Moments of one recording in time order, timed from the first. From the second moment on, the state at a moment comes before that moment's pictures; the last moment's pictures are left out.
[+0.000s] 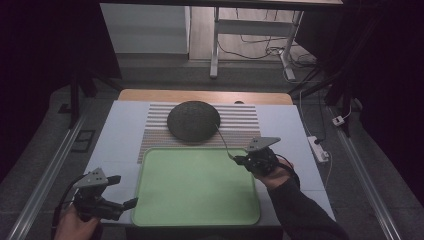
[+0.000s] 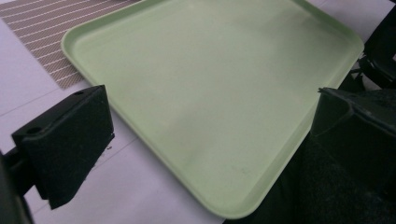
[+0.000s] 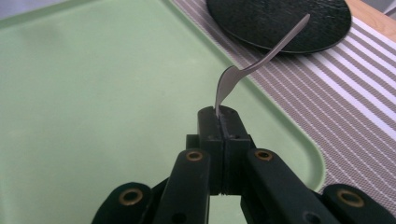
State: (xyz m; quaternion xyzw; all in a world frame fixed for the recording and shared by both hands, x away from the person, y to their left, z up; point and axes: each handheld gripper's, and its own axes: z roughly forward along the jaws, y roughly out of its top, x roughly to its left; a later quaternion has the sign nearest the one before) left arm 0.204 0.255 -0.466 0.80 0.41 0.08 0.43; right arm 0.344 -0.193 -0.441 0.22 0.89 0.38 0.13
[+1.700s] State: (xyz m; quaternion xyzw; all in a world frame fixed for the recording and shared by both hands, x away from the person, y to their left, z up) left arm 0.303 0.127 -0.456 0.92 0.18 0.04 0.35; right arm 0.252 -0.166 -0.441 0.09 0.91 0.41 0.01
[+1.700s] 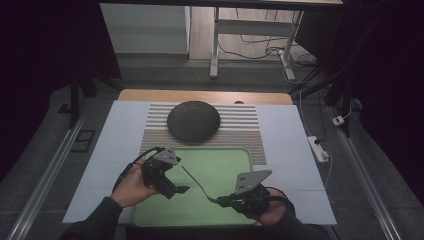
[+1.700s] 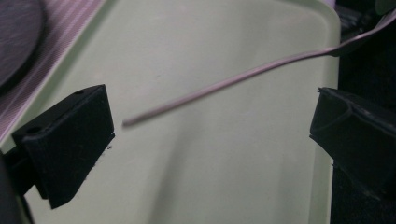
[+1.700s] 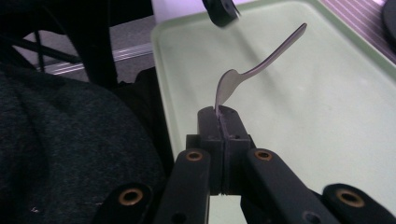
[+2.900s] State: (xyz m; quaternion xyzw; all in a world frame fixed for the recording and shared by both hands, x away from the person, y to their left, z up) left arm 0.292 0.108 -0.478 0.96 -0.09 0.04 0.27; right arm 0.252 -0.158 -0.443 0.02 0.91 0.40 -0.06
